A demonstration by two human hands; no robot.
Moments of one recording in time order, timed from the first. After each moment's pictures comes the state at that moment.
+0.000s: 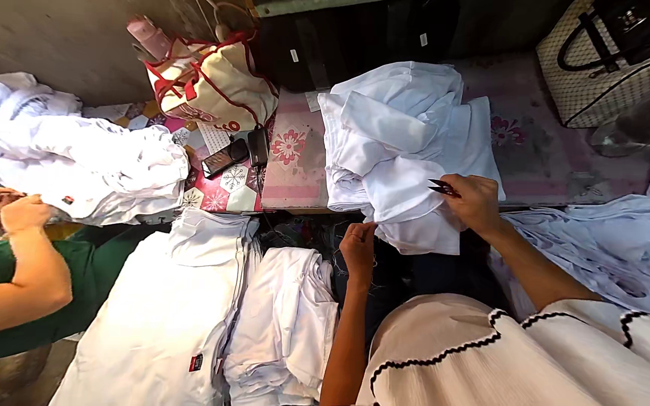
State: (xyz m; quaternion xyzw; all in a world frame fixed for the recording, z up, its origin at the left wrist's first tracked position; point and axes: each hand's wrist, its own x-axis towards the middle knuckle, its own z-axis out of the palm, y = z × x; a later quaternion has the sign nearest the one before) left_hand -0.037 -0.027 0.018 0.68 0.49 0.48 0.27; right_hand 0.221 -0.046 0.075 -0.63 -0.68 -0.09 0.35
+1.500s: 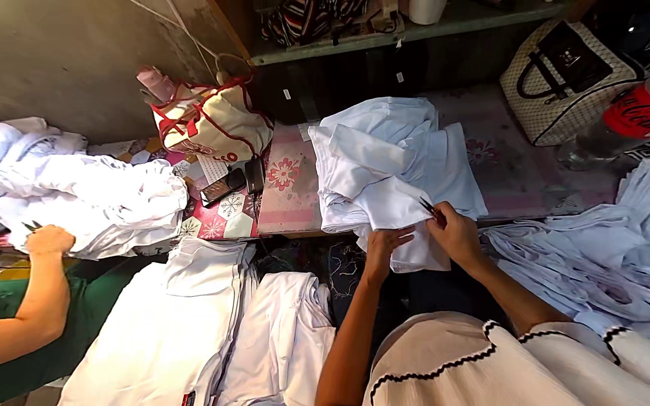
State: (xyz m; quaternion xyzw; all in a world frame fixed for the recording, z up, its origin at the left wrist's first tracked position) left_hand 0.028 -0.008 0.063 0.41 0.35 0.39 0.75; right_hand 0.187 -0.072 0.095 -0.75 -0.55 0.09 0.36
